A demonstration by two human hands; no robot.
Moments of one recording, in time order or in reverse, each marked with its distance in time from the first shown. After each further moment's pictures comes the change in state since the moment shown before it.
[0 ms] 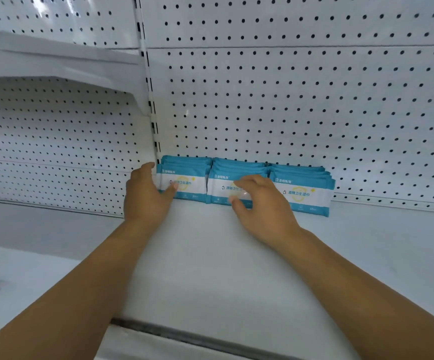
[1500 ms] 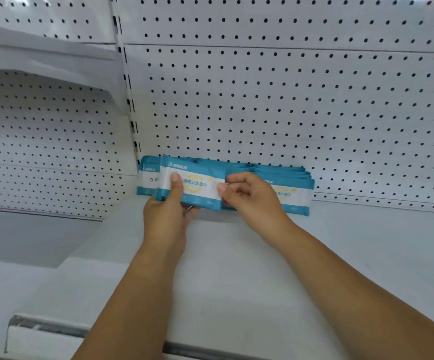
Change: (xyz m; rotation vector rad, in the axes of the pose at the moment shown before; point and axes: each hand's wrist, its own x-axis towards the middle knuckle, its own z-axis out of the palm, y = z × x) left_hand -0.065 0.079 0.028 -1.255 -0.079 -0.484; right_hand 0.001 0.000 -0.016 0.791 -0.015 0.336
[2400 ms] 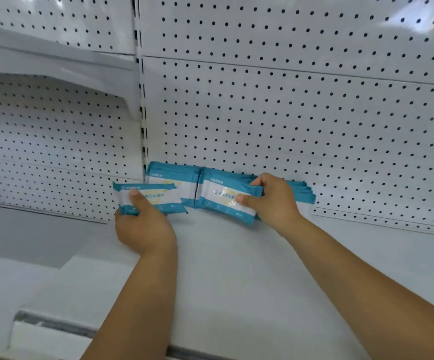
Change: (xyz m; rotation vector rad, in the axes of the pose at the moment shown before) left_hand 0.020 0.000 -0.020 -0.005 0.617 0.355; right_hand 0.033 0.000 -0.027 -0.392 0.135 -0.045
